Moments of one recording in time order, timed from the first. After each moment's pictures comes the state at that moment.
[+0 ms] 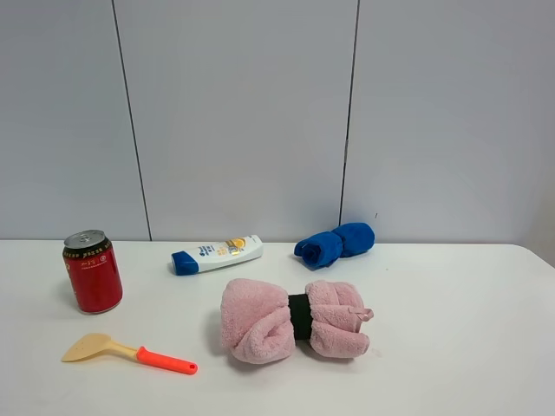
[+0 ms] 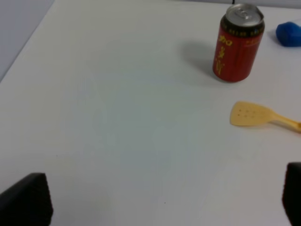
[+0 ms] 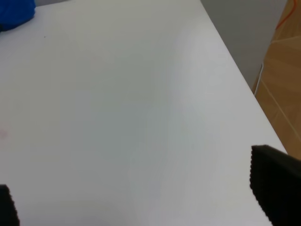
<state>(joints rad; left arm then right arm) 0.12 -0.01 -0.50 0.02 1.05 -0.04 -0.16 0.00 -0.50 0.05 1.07 -0.05</state>
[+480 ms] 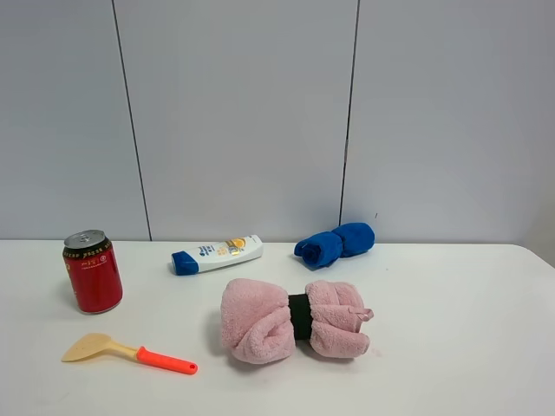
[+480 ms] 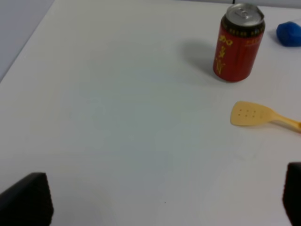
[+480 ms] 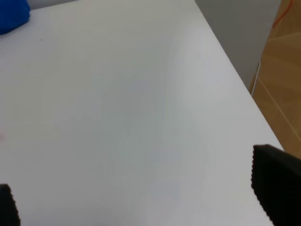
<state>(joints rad) 0.12 -0.01 -0.50 0.02 1.05 -0.04 -0.14 0.00 -0.50 0.06 1.07 -0.06</state>
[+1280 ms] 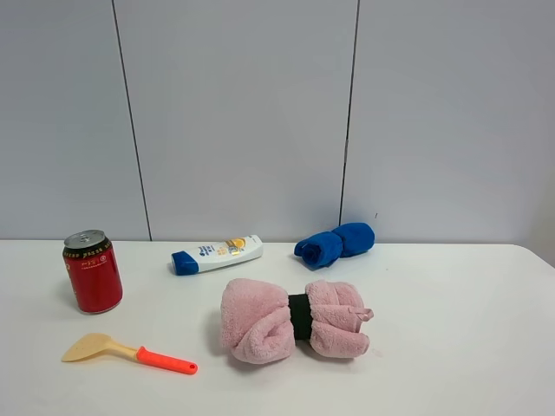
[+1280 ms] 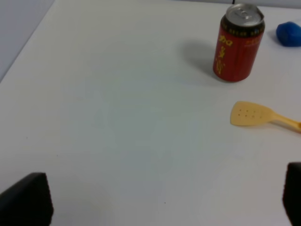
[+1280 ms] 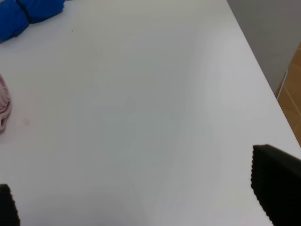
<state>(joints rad) 0.12 -0.01 -0.50 0.02 1.05 -0.04 -0.06 0.00 -0.50 0.06 1.07 -0.06</state>
